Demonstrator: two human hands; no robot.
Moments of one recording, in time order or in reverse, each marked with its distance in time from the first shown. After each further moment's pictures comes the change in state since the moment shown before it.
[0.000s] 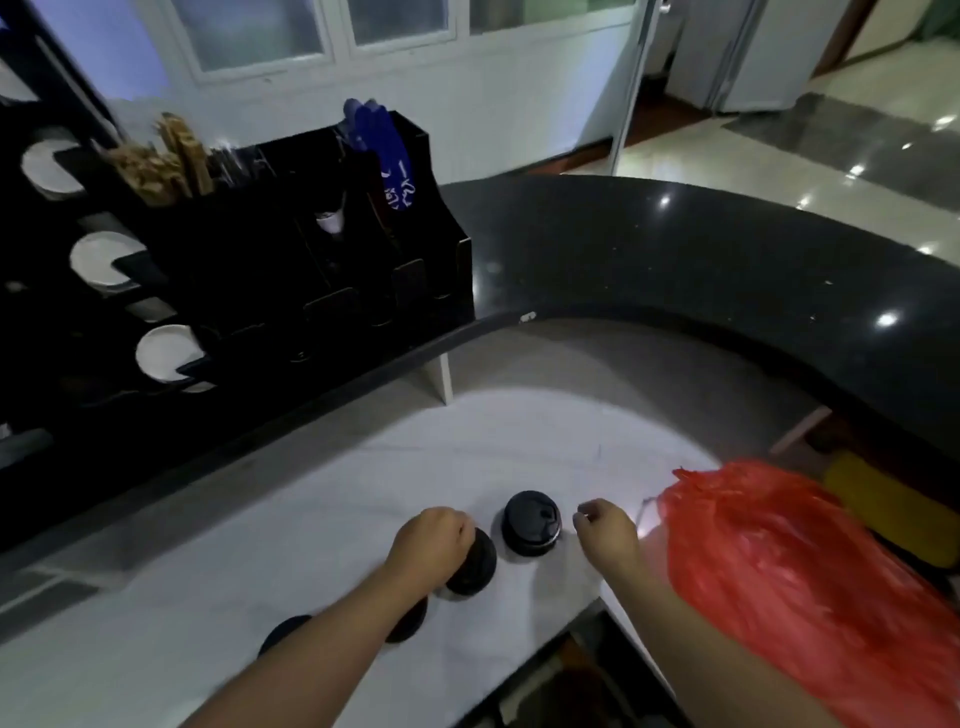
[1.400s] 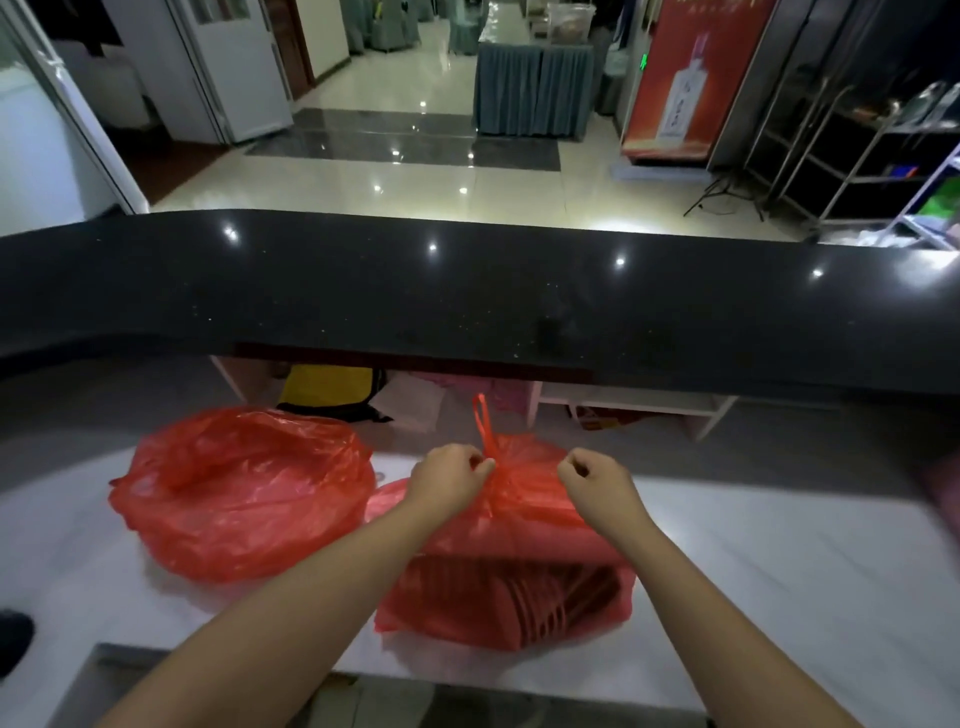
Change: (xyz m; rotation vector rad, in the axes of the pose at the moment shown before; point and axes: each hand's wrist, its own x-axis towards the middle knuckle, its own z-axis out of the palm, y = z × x) left_hand -0.218 0.579 0.293 0.124 -0.231 0.796; right_hand -0.324 0.468 -0.403 0.294 0.645 0.203
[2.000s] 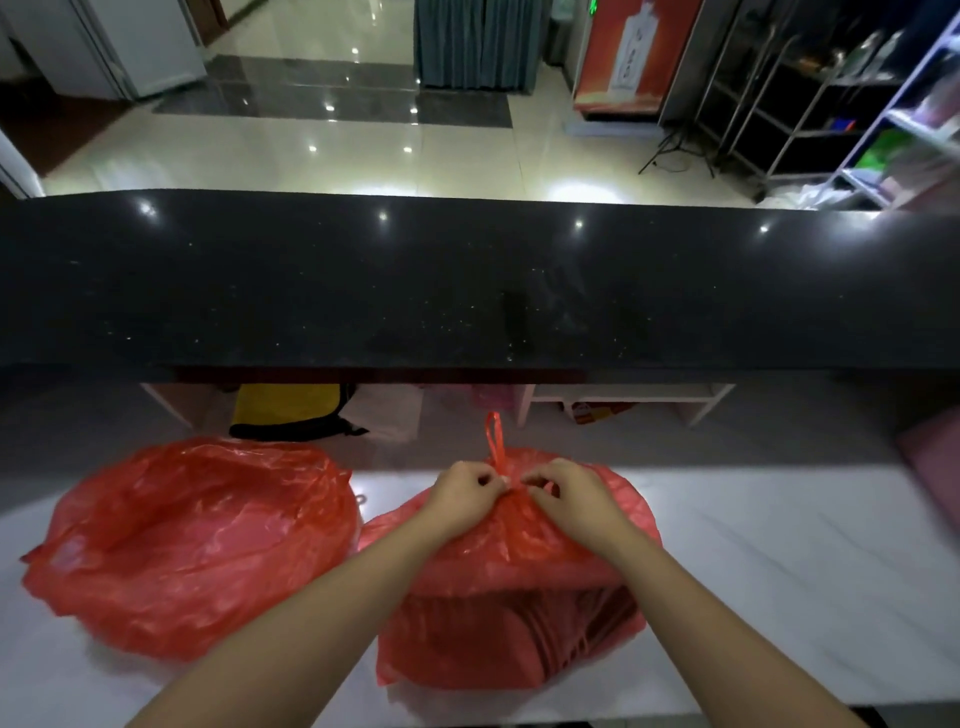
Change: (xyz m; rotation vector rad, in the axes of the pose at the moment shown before) left_hand 0.050 -0.014 0.023 -0.299 -0.244 0.042; right_hand 0.046 0.003 0.045 -0.234 -0.133 -0.150
